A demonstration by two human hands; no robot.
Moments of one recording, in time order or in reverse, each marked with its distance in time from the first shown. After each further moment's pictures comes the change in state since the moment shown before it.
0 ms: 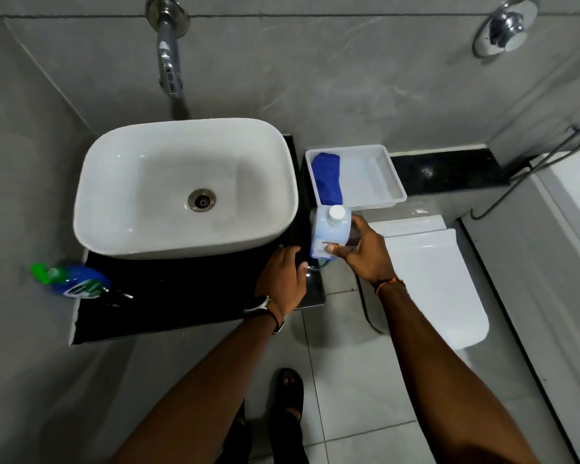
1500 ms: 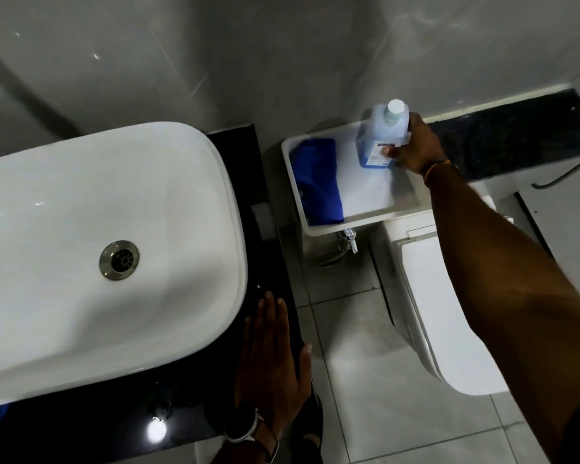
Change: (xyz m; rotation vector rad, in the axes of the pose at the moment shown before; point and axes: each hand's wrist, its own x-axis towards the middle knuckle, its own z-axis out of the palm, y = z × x) left_hand 0.032 -0.019 0.093 0.406 -0.164 -0.021; right_hand 0.358 0.183 -0.115 -0.200 0.110 0.176
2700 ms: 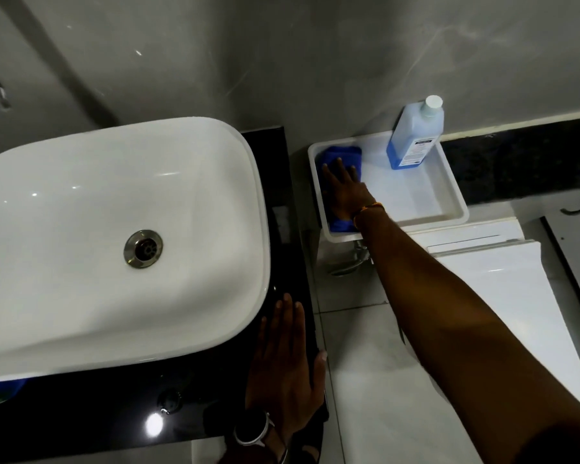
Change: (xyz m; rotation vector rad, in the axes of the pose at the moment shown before) left_hand 0.000 0.002 -0.002 -0.014 -0.022 -0.011; right_hand -0.052 -0.069 0.152 -0.549 -0.446 -0.238
